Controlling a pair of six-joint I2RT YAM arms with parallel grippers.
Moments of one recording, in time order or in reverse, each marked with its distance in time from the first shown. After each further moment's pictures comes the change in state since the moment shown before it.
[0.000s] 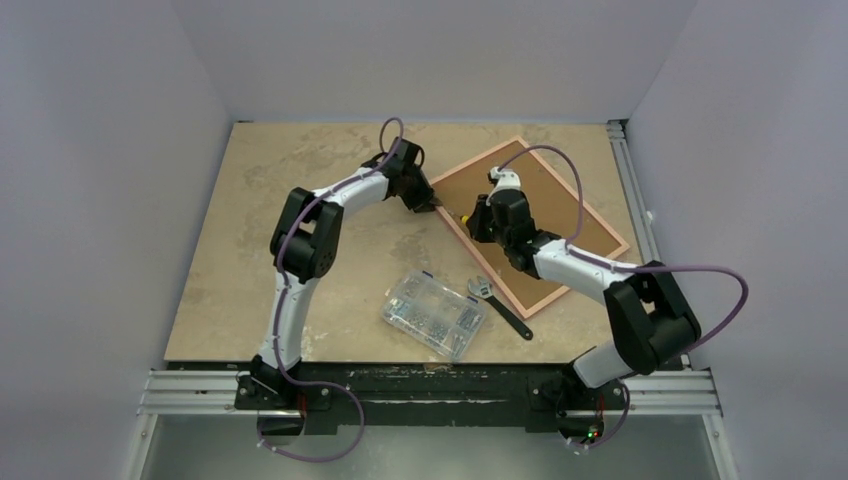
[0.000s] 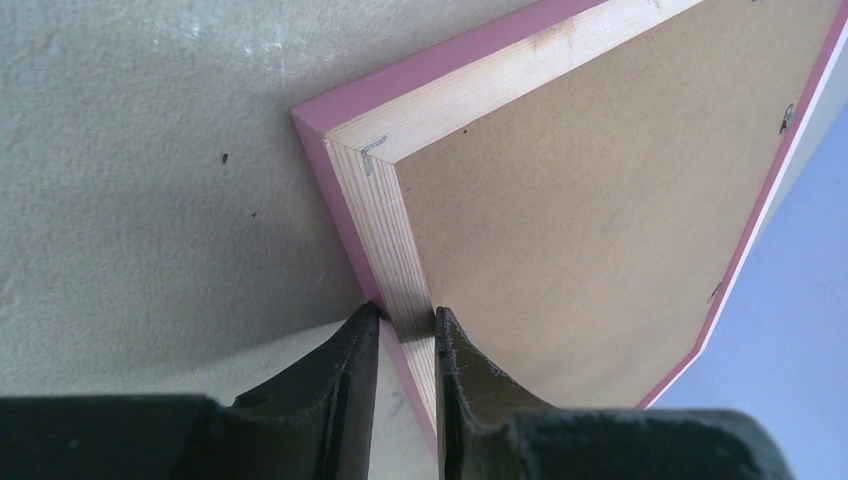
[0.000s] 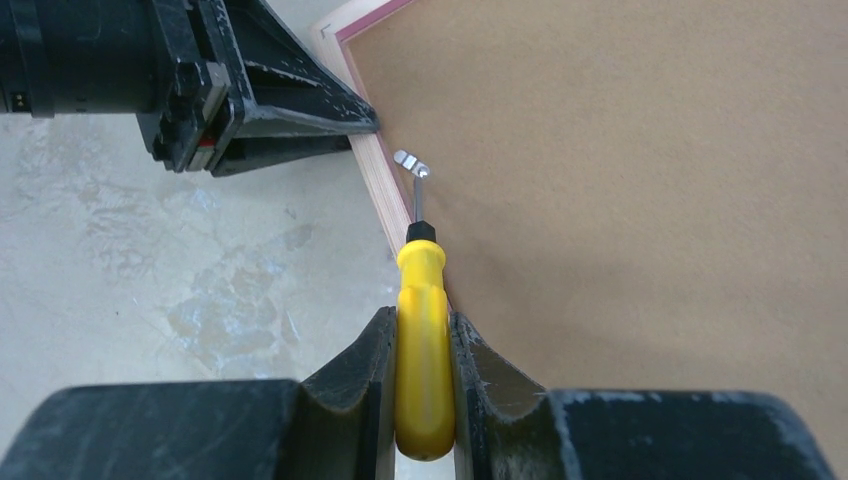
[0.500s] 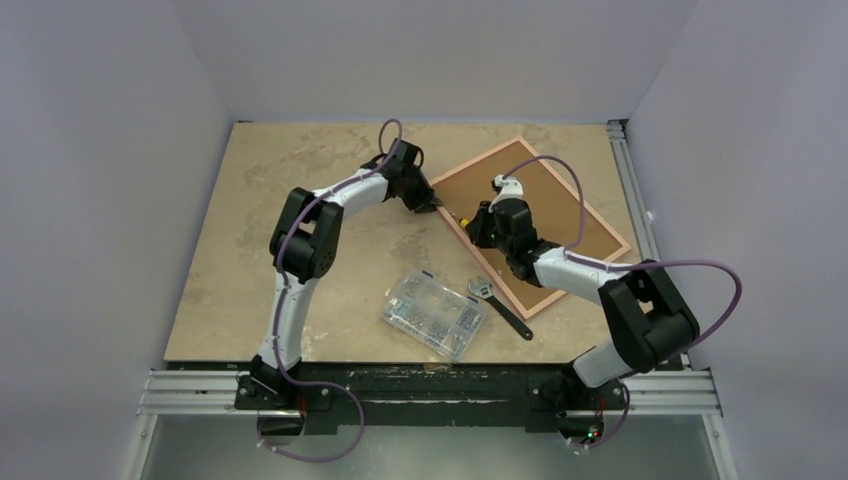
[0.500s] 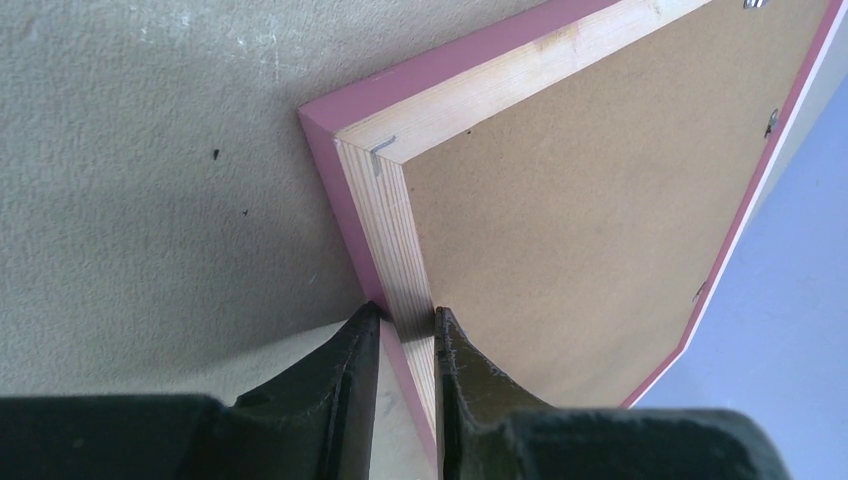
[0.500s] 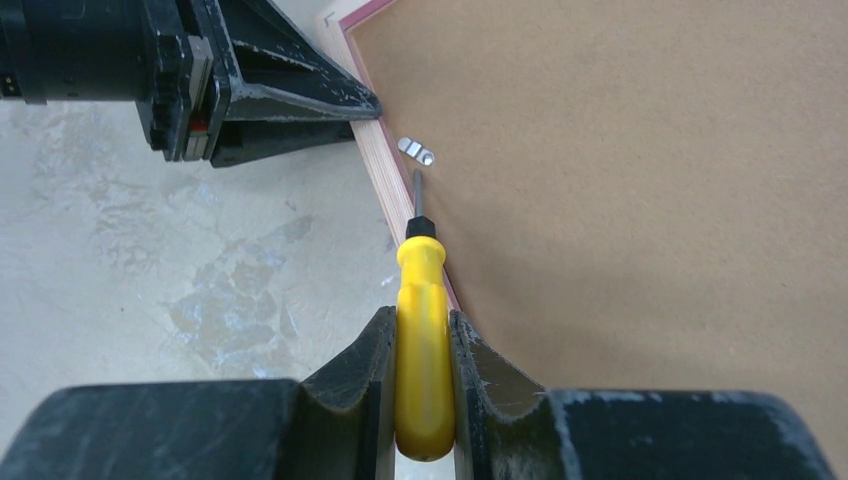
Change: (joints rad) left arm -0.001 0.003 -0.013 0.022 0.022 -0.027; right arm -0.008 -0.042 -0.121 0.105 -0.023 0.037
